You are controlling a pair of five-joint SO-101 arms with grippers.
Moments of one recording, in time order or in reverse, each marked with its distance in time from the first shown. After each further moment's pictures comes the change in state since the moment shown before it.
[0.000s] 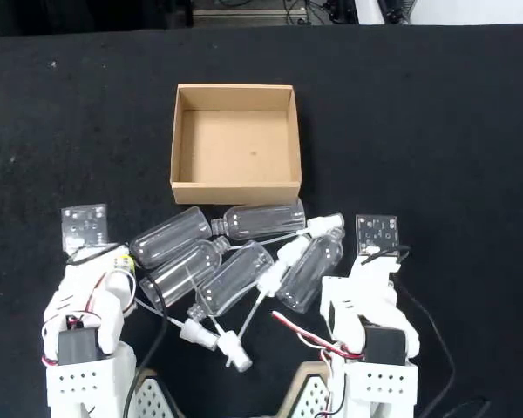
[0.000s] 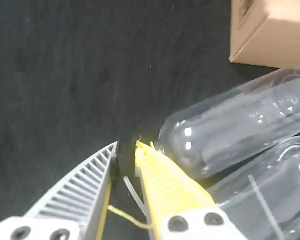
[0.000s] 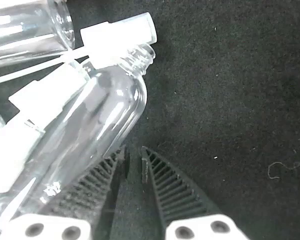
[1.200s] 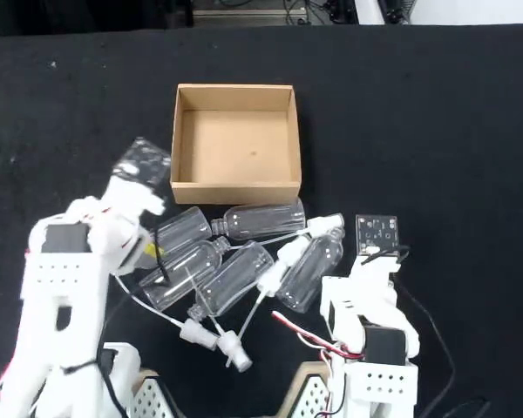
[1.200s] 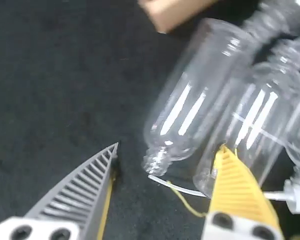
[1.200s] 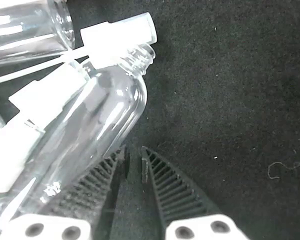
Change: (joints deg) left arm 6.5 59.2 -46.9 7.3 -33.2; right arm 0.0 0.0 0.0 0.0 0.0
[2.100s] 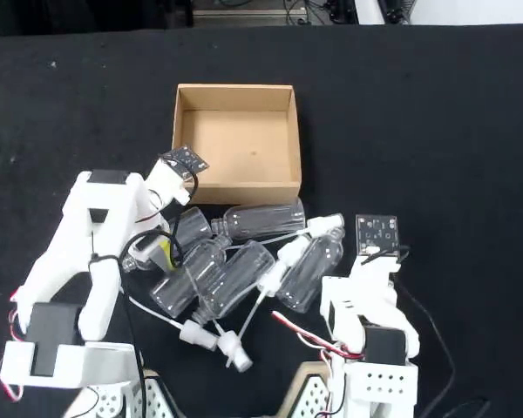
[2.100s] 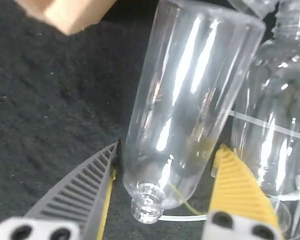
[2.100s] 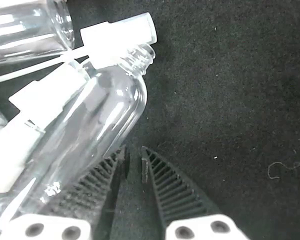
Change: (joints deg) left arm 3.5 37.8 -14.2 -3.2 -7.6; right arm 0.0 0.0 0.0 0.0 0.0
